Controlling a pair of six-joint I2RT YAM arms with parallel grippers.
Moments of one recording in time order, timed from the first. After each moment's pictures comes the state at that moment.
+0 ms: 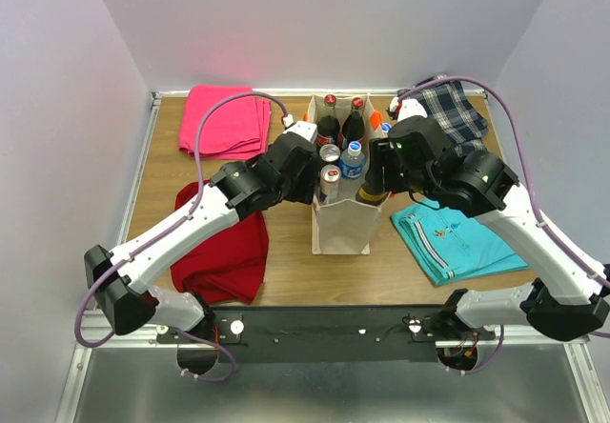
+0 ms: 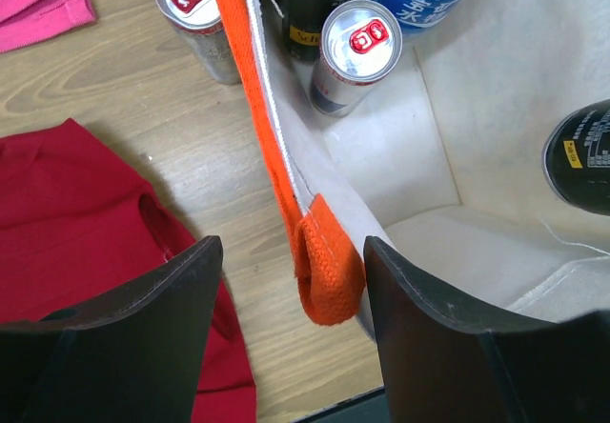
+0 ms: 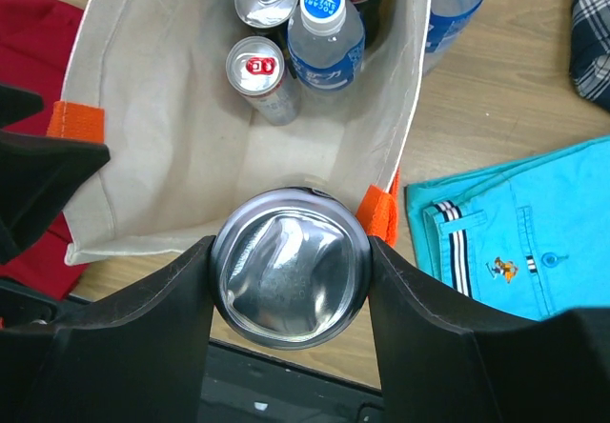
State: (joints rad) left arm -0.86 1.35 1.39 -0.81 -0.32 -0.41; right arm 0.86 1.28 1.65 -1.11 0.41 0.44
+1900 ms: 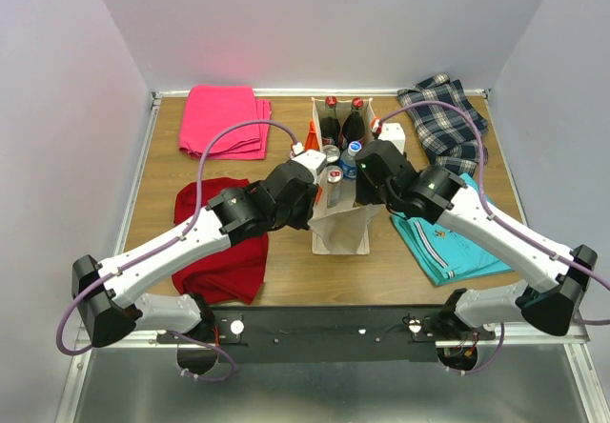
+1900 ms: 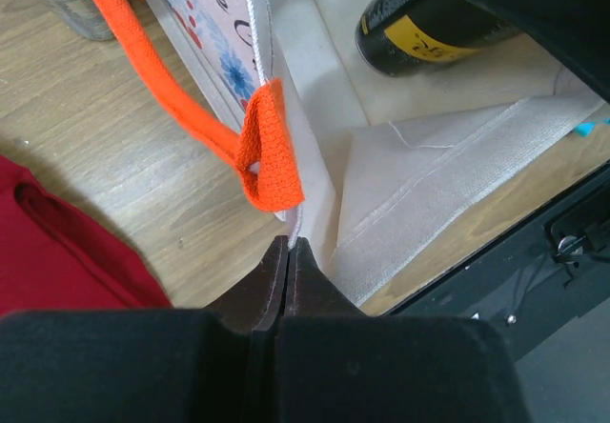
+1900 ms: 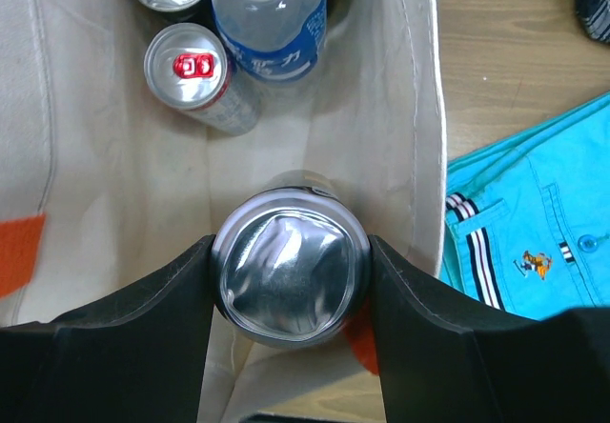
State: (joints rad) left arm -0.96 1.23 1.18 -0.69 -0.18 -0.43; right arm 0.86 1.30 1.33 -0.89 0.53 0.58
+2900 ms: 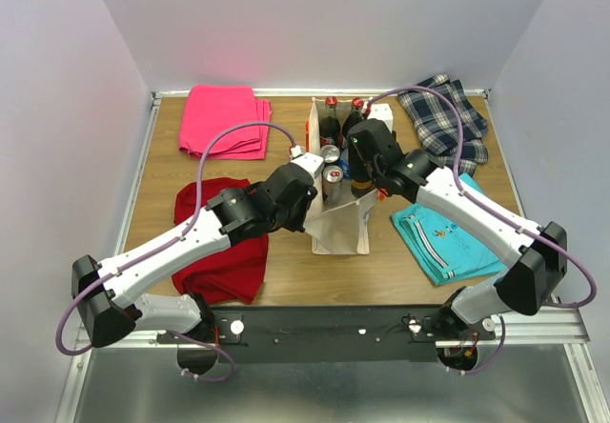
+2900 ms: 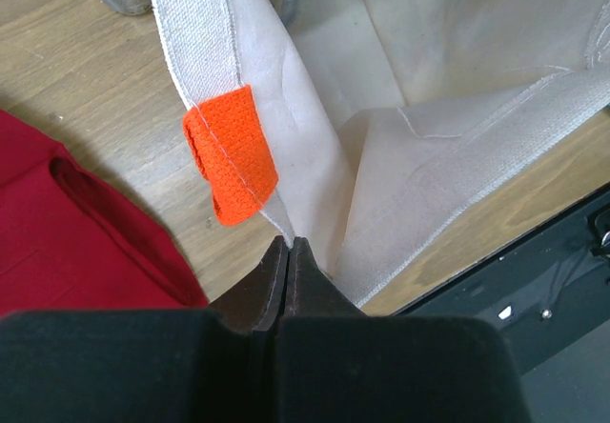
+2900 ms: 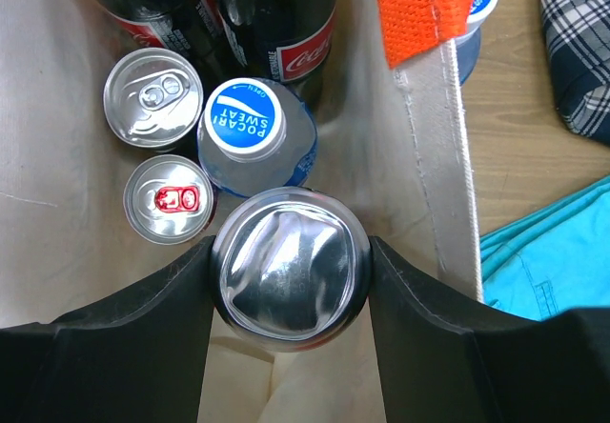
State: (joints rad) left arm -0.96 1.23 1.18 -0.75 -0.22 -0.41; right arm 0.73 1.47 1.35 -0.63 0.54 0.41
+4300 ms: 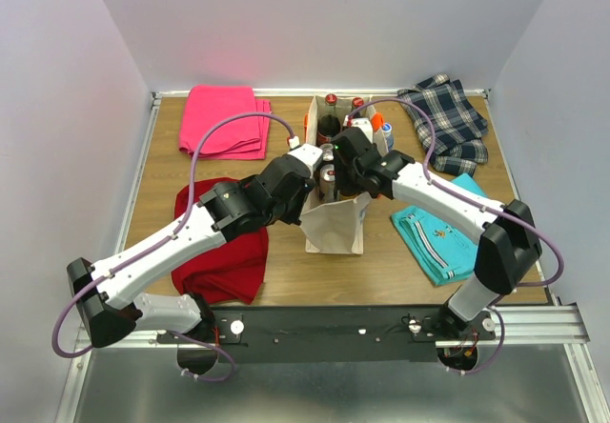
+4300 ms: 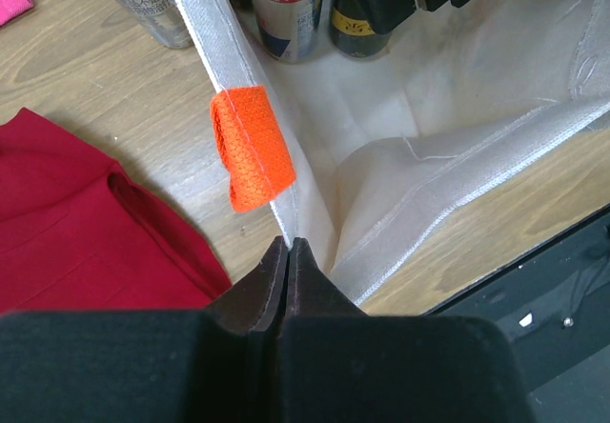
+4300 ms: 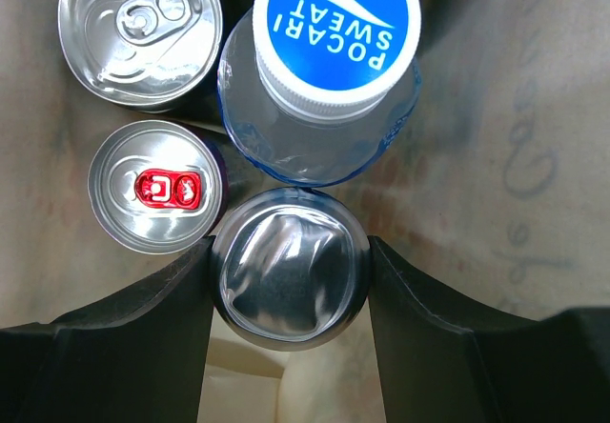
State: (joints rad) left arm -0.96 1.23 1.28 -0.82 -0.27 -0.35; right arm 0.73 1.63 1.33 -0.59 0.43 0.45
